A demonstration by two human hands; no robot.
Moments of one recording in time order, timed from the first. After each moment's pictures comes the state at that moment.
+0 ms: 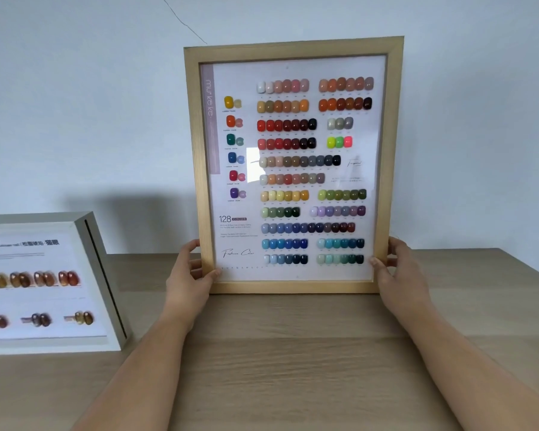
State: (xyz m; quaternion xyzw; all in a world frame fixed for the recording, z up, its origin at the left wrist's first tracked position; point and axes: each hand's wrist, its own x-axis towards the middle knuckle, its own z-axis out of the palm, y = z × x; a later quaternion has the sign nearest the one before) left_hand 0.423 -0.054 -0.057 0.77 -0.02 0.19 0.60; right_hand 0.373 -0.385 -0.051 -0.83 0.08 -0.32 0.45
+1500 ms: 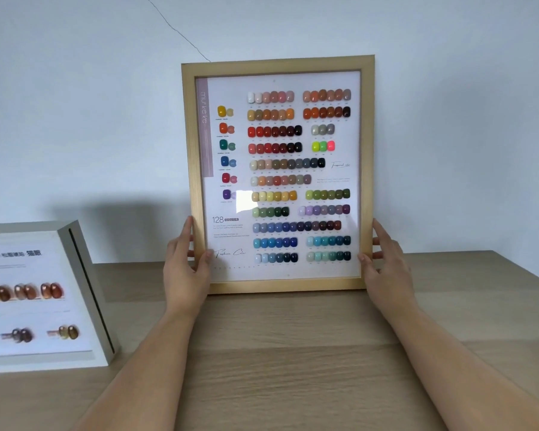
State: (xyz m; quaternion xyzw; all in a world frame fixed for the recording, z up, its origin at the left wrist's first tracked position) left_hand 0.452 -0.068 -0.050 0.78 -0.08 0.35 0.50; right_hand 0.393 -0.384 -0.053 -0.82 0.05 -0.37 0.43
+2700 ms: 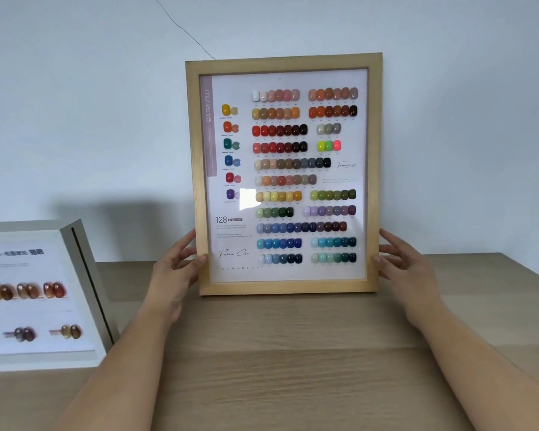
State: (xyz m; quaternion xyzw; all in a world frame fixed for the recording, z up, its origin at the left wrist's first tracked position) left_hand 0.442 -0.042 -0.038 0.63 -0.10 0.12 0.76; right_hand 0.389 -0.402 -0.046 -0.73 0.04 -0.29 0.62
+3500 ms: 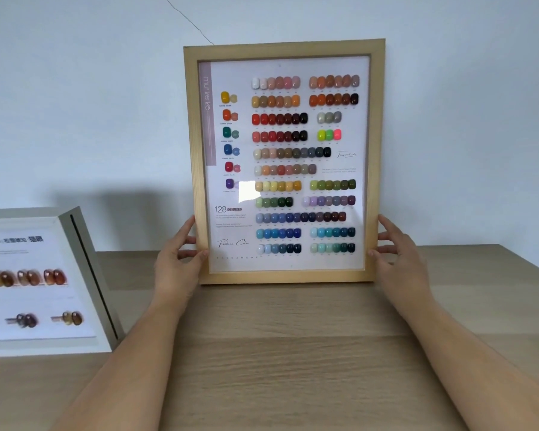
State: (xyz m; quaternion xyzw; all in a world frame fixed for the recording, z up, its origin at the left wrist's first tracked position) left_hand 0.445 -0.049 -0.048 0.74 -0.07 0.25 0.62; right_hand 0.386 -0.391 -0.048 -0.81 0.06 -0.34 0.47
